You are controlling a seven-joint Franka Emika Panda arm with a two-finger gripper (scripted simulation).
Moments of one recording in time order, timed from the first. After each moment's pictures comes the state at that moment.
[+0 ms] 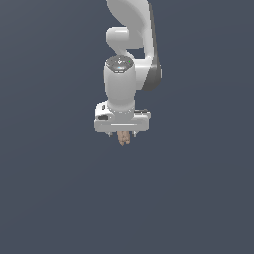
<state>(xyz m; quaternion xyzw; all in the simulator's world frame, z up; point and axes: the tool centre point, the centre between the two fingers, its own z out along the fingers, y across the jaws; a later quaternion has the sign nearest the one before) -0.004 -0.020 0.171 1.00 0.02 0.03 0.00</state>
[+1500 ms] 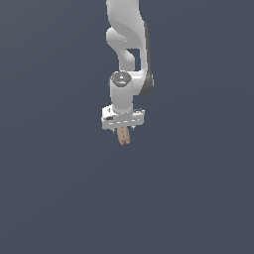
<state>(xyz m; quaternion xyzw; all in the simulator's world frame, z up) -0.100 -0.019 0.082 1.00 0.09 0.00 0.00</state>
